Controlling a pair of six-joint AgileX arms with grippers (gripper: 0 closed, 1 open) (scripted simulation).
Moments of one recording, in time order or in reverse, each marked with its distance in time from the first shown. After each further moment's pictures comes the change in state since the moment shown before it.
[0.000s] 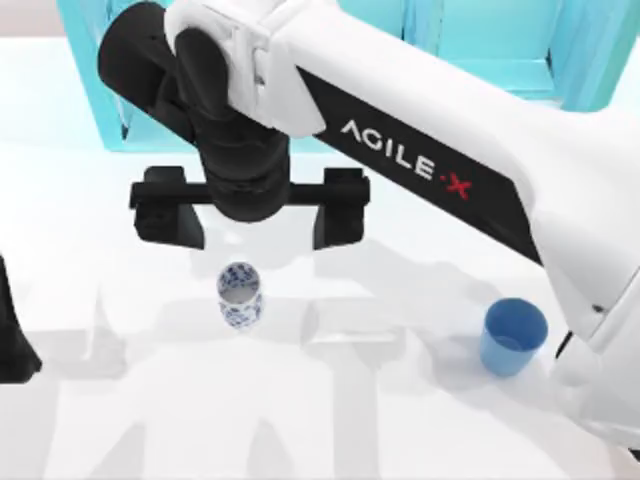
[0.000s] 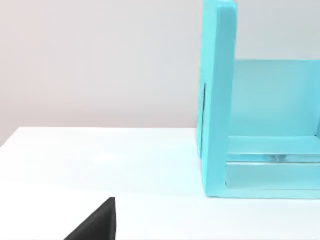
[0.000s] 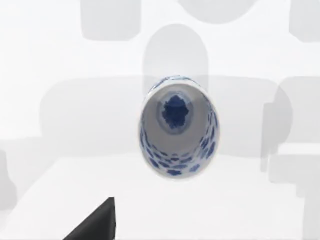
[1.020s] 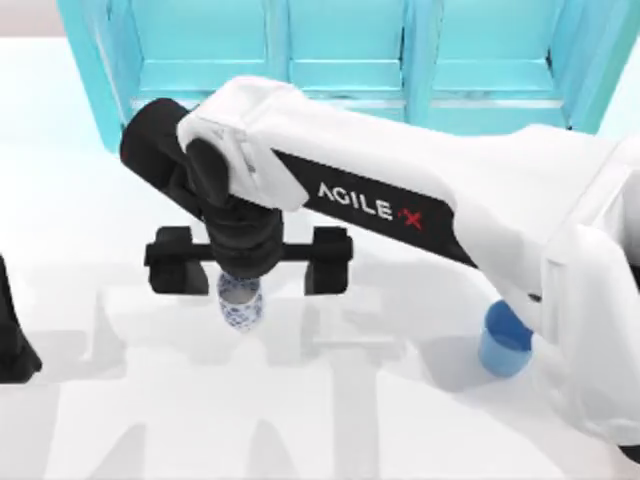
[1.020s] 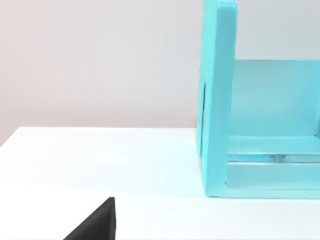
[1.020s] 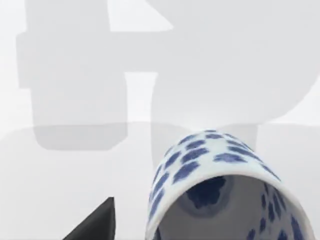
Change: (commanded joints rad) left arm 0.000 0.000 0.000 0.000 0.000 0.000; right arm -0.019 0.040 -0.298 0.331 -0.003 -0.017
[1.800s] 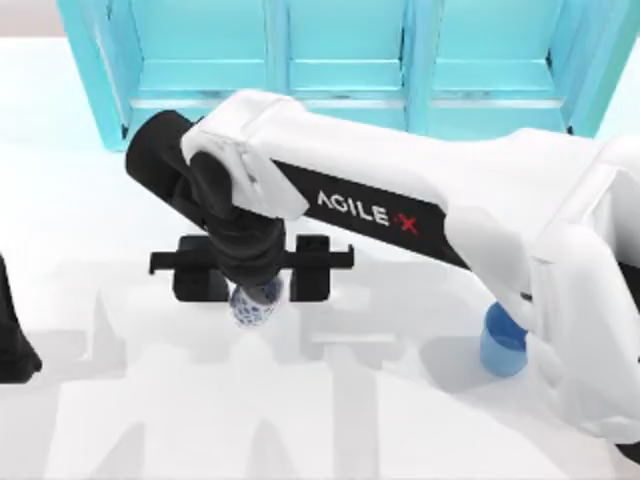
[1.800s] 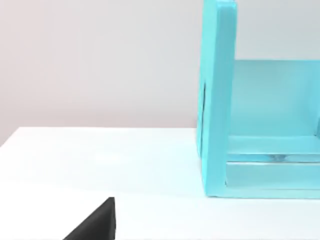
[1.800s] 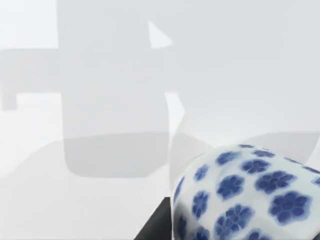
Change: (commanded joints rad) left arm 0.000 0.000 0.000 0.000 0.000 0.000; right arm -0.002 0.005 -0.034 0.035 0.000 -0.002
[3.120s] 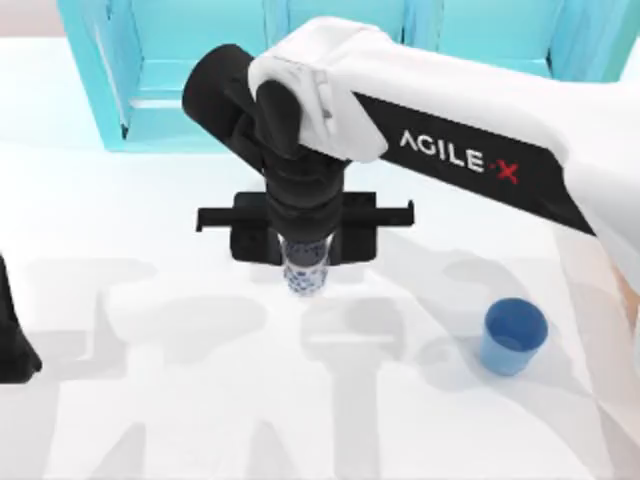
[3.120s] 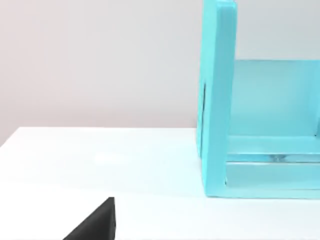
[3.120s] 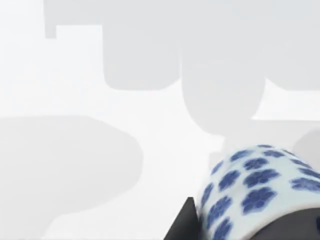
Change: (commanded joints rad) left arm 0.000 0.000 0.000 0.000 0.000 0.000; right arm -0.070 -0.201 -0.140 -0.046 -0.010 -0.071
